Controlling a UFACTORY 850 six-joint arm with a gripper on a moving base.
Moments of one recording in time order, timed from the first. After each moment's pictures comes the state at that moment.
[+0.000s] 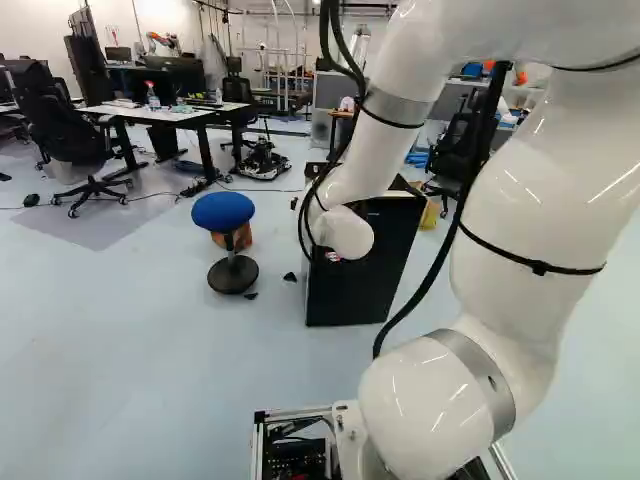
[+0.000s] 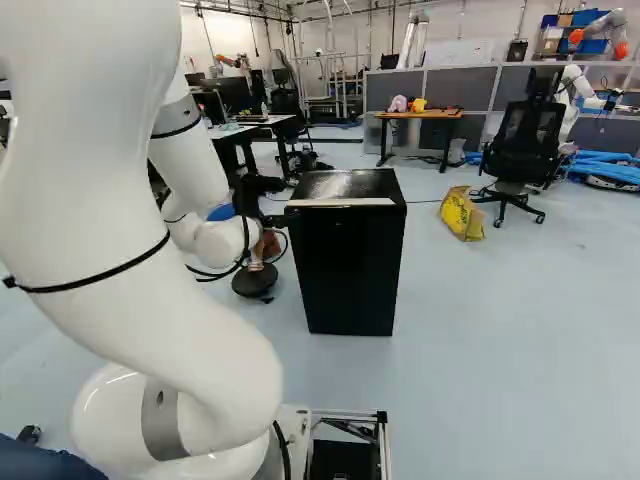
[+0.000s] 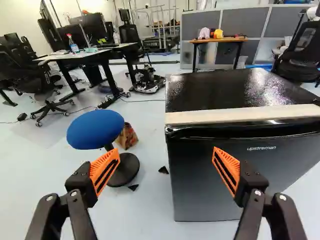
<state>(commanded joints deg) 14.9 -7.1 -22.9 16.0 57.7 0.0</state>
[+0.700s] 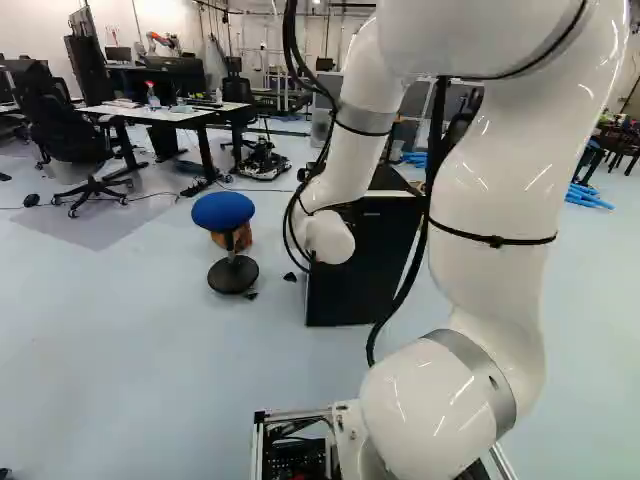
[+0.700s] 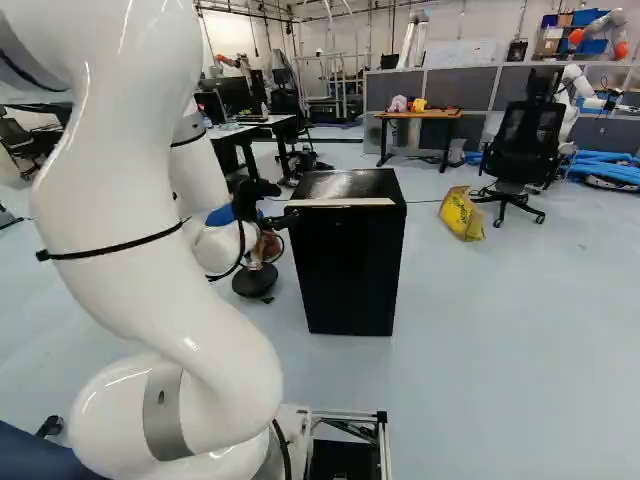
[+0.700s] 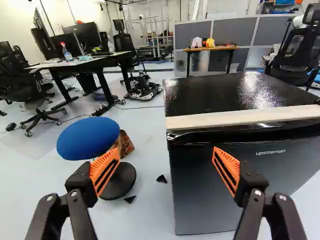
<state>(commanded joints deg) 17.6 -15.8 -27.2 22.3 65.3 0.0</state>
